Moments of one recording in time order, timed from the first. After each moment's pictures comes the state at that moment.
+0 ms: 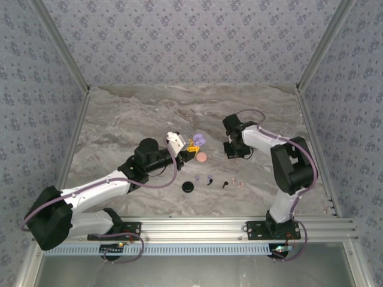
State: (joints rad) left arm -0.82 1.18 0.61 0.45 0.27 0.06; right arm 0.42 1.74 1.12 -0.76 0.07 0.27
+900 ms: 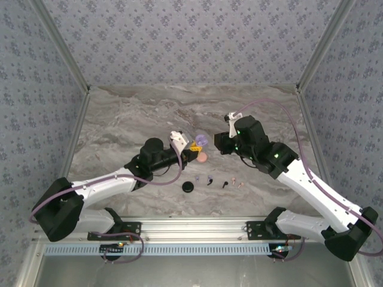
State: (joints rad) left arm -0.82 1.28 0.61 0.53 0.27 -0.01; right arm 0.75 1.06 1.11 -0.59 0.07 0.42
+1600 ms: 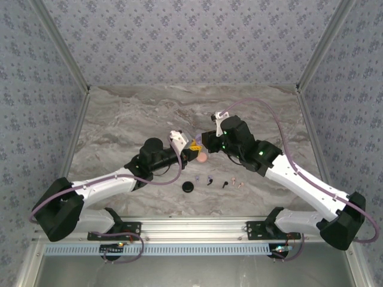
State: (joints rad) left arm -0.82 1.28 0.61 0.55 0.27 -0.02; right arm 0.80 1.17 1.10 -0.45 0.09 0.42
